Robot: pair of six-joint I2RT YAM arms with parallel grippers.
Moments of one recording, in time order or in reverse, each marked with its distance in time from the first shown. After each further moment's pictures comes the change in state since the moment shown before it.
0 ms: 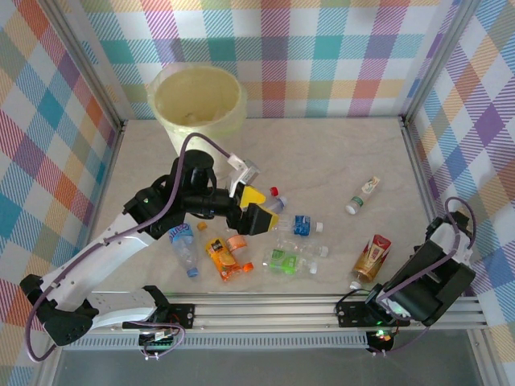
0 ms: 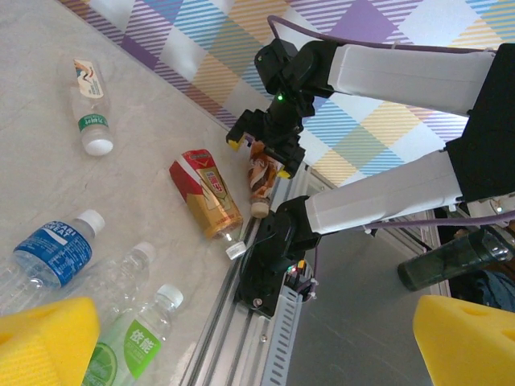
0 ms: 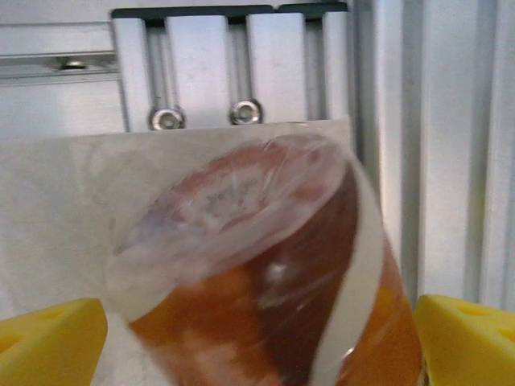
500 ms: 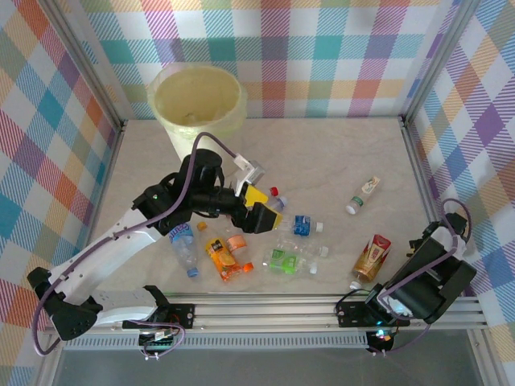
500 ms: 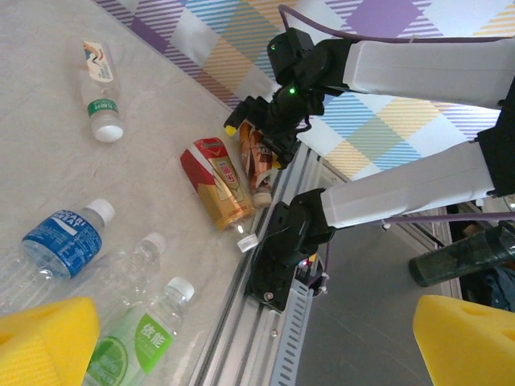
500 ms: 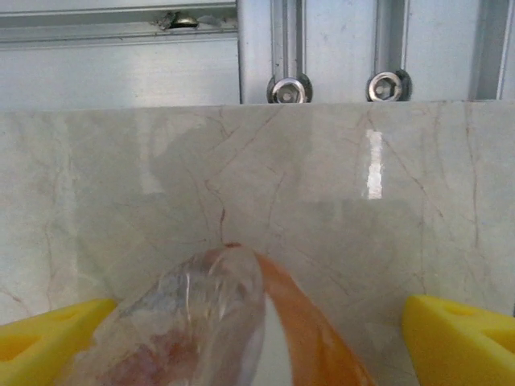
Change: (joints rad) left arm 0.000 0.043 0.000 -0.003 -0.020 0.019; right arm 0.000 0.032 -0.063 0.171 -0.142 -0.022
